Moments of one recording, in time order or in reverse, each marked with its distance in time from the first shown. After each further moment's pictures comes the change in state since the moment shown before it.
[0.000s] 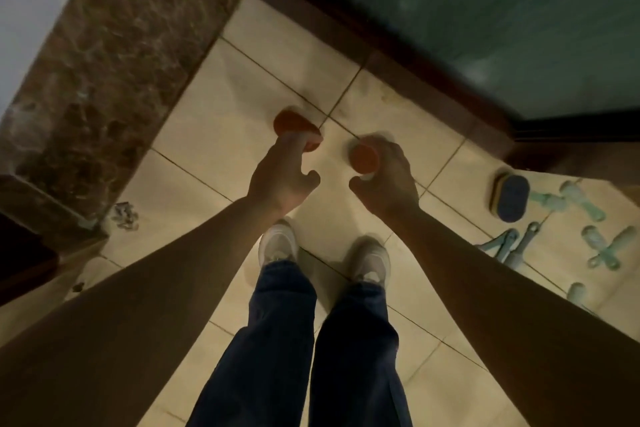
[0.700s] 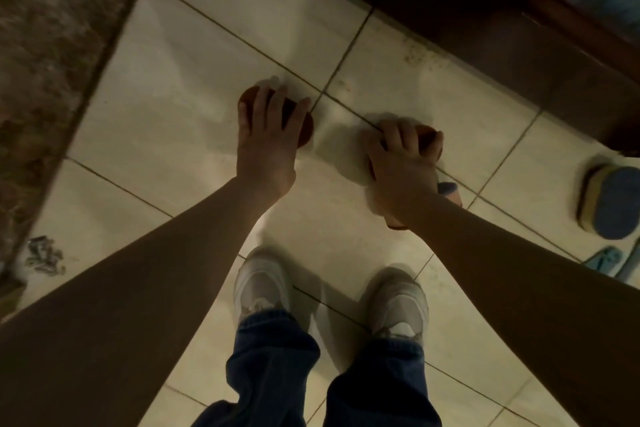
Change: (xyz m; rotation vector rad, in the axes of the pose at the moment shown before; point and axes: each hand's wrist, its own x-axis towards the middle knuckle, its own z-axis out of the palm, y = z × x) left_hand 0.133 -0.113 0.109 0.741 0.083 0.140; right_hand 0.126 0.130 0.105 -0.834 -0.158 -0.168
